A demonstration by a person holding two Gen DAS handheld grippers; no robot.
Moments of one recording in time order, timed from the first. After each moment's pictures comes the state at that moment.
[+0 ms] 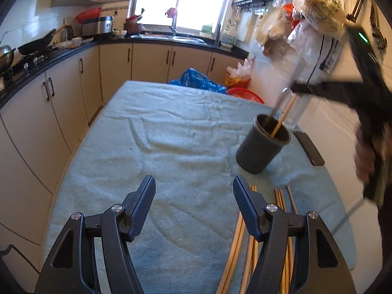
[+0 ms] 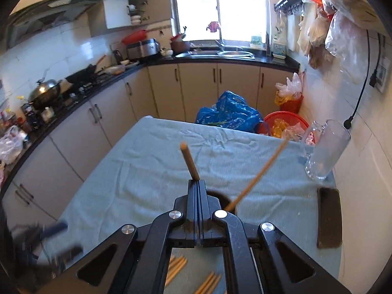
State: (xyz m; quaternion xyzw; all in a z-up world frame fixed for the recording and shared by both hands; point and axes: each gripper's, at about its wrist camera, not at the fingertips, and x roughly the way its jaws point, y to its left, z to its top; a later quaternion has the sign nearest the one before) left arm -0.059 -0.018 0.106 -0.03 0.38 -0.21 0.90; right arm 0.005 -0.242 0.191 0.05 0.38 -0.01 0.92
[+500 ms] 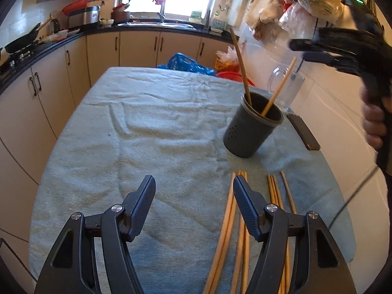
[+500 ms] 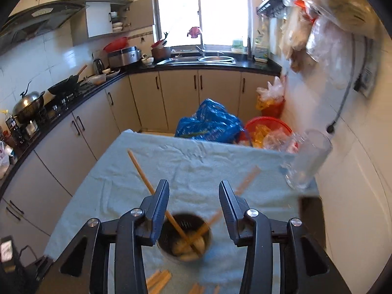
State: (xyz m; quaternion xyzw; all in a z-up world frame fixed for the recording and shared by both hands) left arm -0.055 -0.049 0.087 -0.01 0.41 -0.23 0.88; right arm 0.002 -0.269 0.218 0.06 0.37 -0.06 0.93
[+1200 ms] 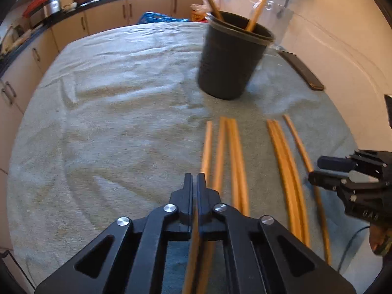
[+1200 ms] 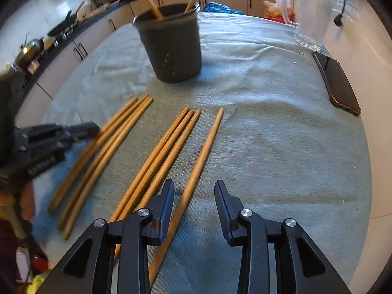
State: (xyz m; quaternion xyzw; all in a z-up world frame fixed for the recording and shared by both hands) left arm -0.043 -0.111 0.020 0.10 0.49 -0.26 0.82; right arm -0.130 -0.266 0.038 0.08 0.55 -0.01 0.83
